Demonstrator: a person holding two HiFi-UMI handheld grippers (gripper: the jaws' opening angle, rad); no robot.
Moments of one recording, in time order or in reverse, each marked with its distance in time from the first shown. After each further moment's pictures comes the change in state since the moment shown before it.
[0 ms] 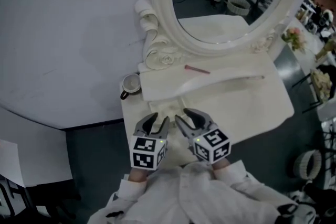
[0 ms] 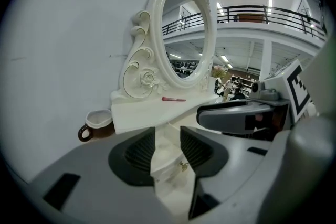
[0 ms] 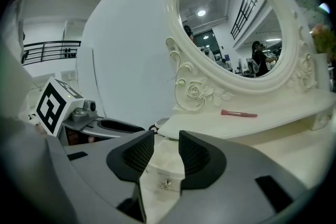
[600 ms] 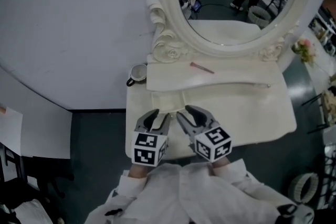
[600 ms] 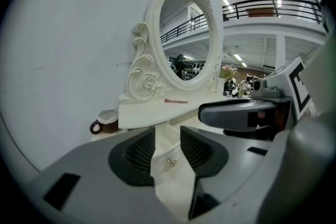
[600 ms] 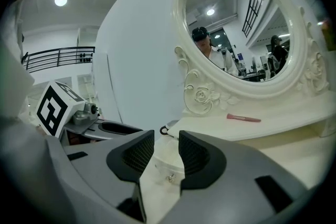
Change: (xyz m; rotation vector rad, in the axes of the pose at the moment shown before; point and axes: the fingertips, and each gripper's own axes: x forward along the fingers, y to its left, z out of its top) left arm -0.021 -0.035 -0.001 -0.039 -0.018 0.164; right arm -0.036 0.003 0.005 -0.040 -0.024 0.151
